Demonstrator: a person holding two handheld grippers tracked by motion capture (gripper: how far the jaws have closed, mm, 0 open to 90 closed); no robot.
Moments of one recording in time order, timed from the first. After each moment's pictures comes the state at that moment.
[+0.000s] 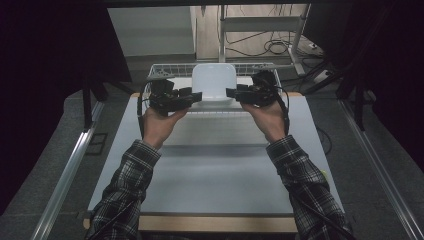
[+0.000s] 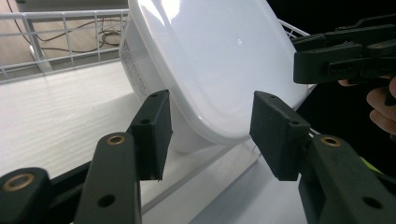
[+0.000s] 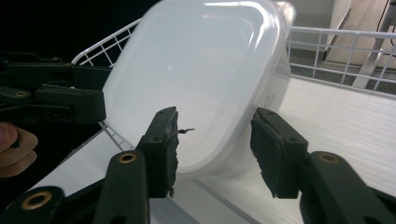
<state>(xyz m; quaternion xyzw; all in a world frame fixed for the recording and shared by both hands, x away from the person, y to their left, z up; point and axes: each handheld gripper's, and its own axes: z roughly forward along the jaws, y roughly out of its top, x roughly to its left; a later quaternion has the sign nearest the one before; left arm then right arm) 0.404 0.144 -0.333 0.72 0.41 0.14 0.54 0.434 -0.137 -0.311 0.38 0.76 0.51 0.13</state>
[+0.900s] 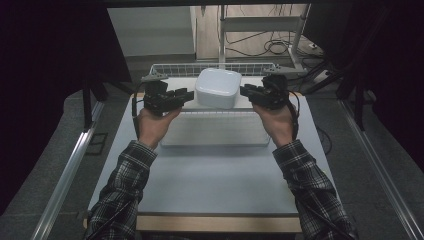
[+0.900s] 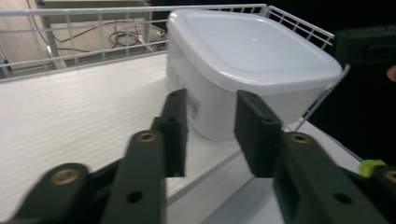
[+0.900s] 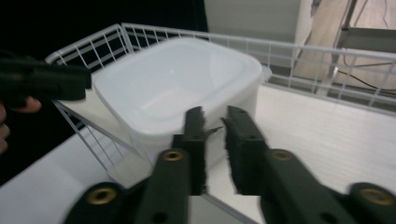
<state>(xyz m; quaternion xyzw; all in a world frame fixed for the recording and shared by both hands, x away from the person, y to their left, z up) 0.406 0.161 -0.340 0.71 0.43 0.16 0.53 0.419 -0.160 -0.308 0.39 0.74 0.51 0.19</state>
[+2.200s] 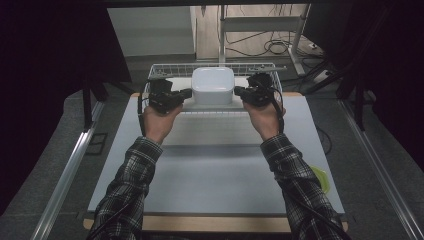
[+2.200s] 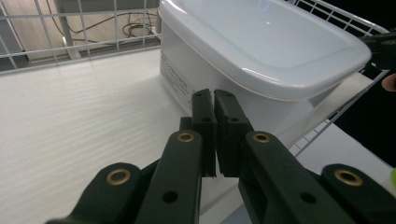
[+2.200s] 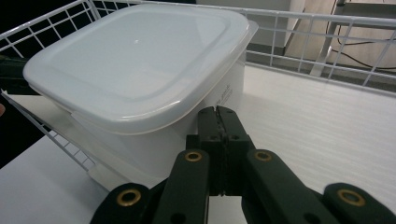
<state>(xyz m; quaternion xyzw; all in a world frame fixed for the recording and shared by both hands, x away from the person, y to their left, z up) 0.422 0.154 -0.350 0.71 0.45 0.16 0.51 0.451 -0.134 -0.330 0.42 0.75 0.47 0.19</state>
